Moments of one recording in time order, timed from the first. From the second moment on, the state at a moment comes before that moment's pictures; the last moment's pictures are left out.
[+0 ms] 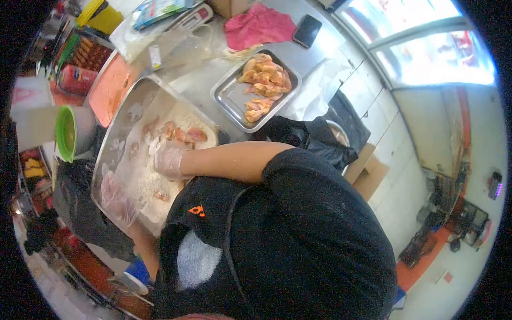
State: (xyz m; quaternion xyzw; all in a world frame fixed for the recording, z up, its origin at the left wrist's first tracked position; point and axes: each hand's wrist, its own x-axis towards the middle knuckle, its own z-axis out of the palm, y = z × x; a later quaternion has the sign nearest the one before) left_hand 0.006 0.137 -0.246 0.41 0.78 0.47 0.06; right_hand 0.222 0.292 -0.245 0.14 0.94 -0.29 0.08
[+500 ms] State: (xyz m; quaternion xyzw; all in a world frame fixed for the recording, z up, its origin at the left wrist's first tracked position) left_hand 0.334 0.420 -0.291 0.88 0.40 -0.20 0.16; right_hand 0.126 0.221 -0.370 0.00 0.93 -0.37 0.03
